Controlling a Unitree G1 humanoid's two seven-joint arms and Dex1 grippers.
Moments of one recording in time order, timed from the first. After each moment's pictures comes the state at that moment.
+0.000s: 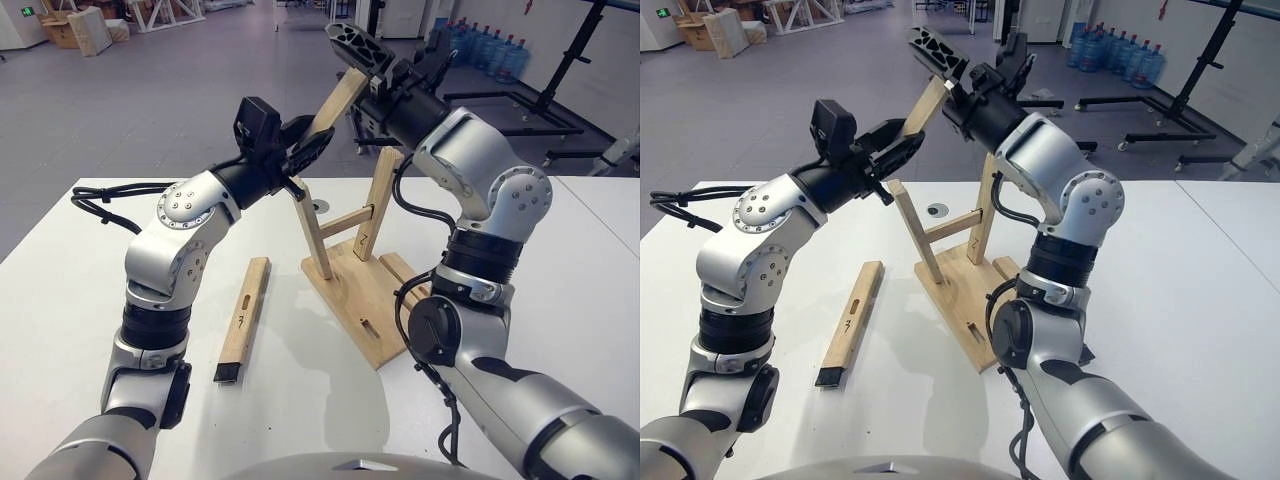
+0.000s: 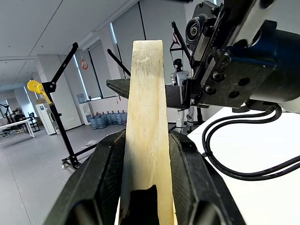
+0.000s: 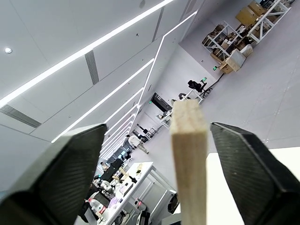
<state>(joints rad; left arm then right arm) -0.66 0.32 -0.04 -0.33 -0.42 0.59 -0.46 -1.03 0.01 -0.49 0.04 1.39 1.02 -0.32</state>
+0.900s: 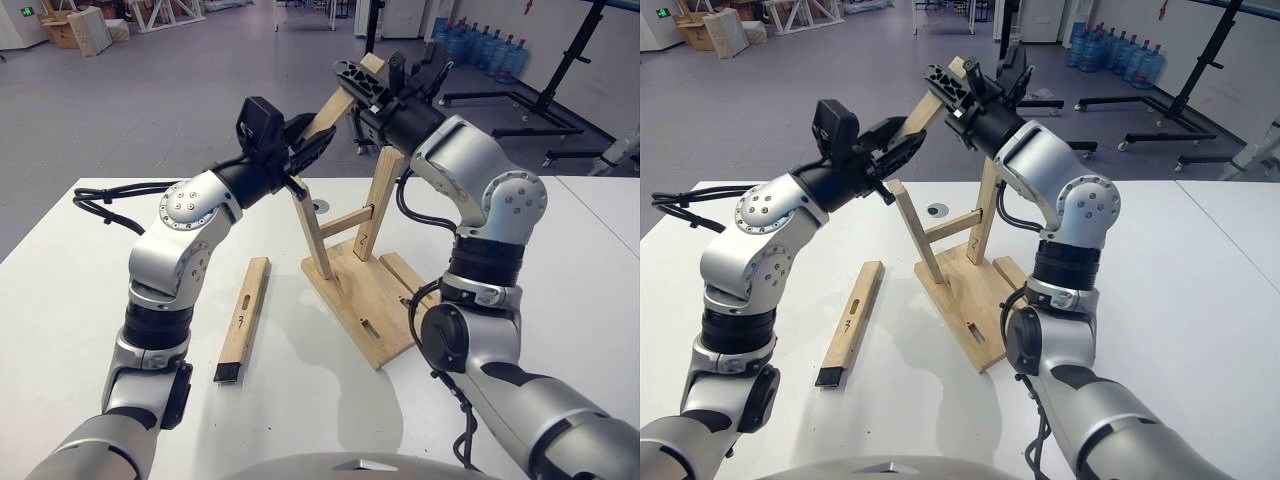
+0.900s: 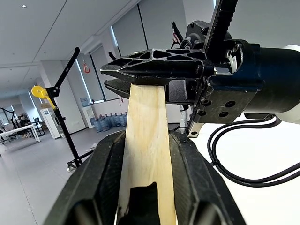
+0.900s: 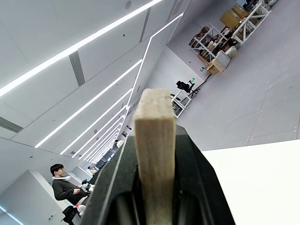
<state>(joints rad) -0.66 0.31 -0.06 -0.32 -0.38 0.57 -0.46 -0.98 -0.07 -0.36 0.05 1.41 0.93 -0.33</state>
